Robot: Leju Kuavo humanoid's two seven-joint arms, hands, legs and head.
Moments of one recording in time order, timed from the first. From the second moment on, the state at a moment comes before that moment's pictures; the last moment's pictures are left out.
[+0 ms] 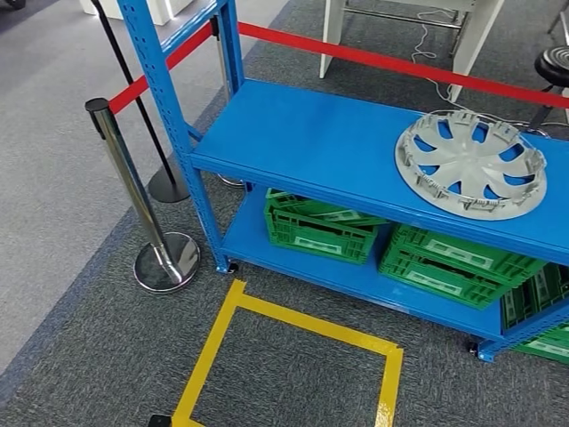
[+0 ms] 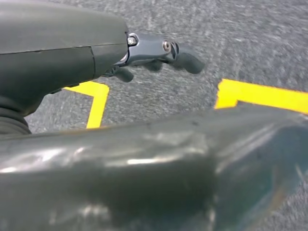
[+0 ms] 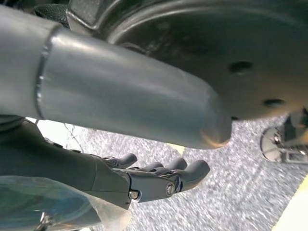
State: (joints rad) left arm -0.01 -0.17 0.41 -0.20 -0.47 0.43 -0.32; right arm -0.03 0.21 -0.68 -0.19 0.93 0.00 0.13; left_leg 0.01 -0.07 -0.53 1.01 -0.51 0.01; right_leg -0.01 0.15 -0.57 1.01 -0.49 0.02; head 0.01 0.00
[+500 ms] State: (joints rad) left arm -0.02 -0.17 0.43 -0.20 -0.47 0.45 -0.32; right arm -0.03 0.21 -0.69 -0.19 0.94 0.01 0.11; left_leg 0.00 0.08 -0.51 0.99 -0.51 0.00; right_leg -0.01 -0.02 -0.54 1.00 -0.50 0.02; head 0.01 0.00
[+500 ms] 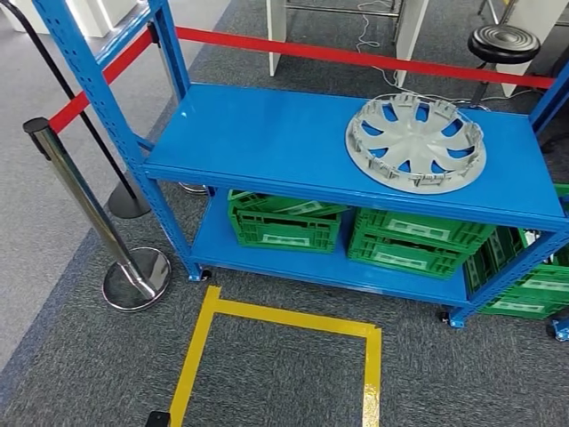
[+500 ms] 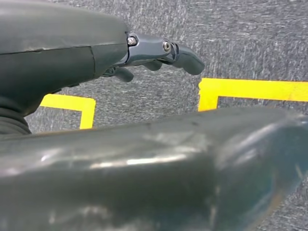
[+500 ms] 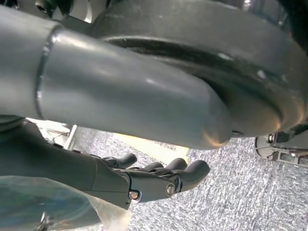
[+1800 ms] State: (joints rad) left arm -0.01 -0.17 0.44 -0.20 -0.47 0.44 -0.32; right arm -0.03 0.21 -0.69 -0.19 0.95 0.02 0.11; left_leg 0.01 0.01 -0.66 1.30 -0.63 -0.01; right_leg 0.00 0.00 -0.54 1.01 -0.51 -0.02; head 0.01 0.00
